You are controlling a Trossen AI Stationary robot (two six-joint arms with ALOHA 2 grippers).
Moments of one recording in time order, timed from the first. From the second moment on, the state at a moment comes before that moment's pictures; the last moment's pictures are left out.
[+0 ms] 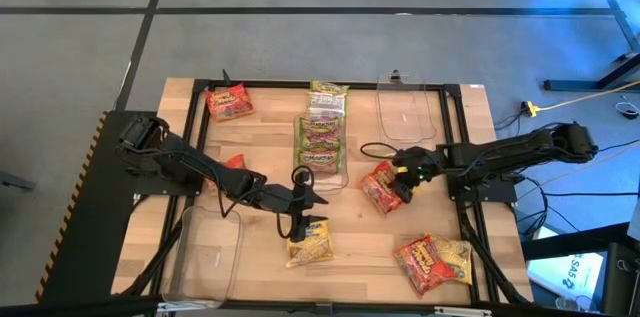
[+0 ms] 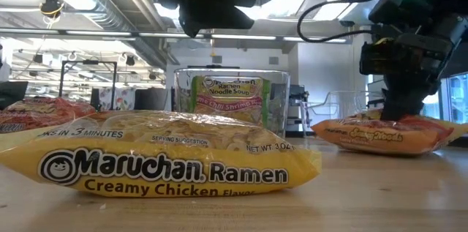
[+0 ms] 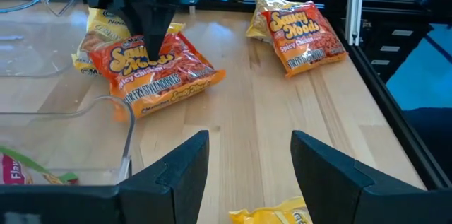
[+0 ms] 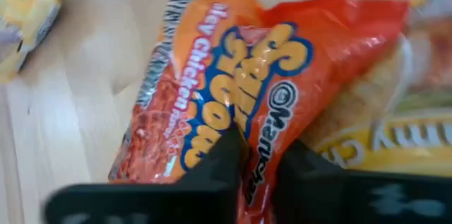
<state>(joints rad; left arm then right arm) -0.35 1.62 0.91 0.29 -0.28 -0.23 0.00 1.03 0.32 -0.19 -0.12 0.58</state>
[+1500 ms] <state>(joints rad) -0.35 1.62 0.91 0.29 -0.28 -0.24 0.00 1.27 0.53 -0.29 -0.20 0.52</state>
